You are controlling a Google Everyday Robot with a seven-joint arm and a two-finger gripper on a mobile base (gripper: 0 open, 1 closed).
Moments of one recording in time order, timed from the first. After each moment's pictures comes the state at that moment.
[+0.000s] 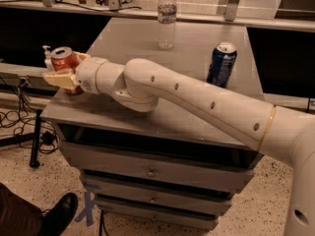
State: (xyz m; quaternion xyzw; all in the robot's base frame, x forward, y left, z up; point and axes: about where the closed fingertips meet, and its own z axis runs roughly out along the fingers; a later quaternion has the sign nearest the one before) arm 0.634 0.263 0.888 -0.41 0.60 0.36 0.59
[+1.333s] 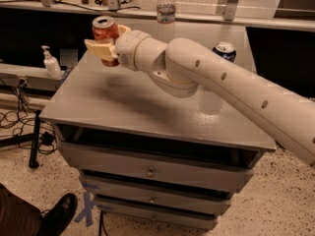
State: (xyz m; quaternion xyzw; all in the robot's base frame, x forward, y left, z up) arm 0.671 0.149 0.954 -0.36 0.61 0.28 0.65
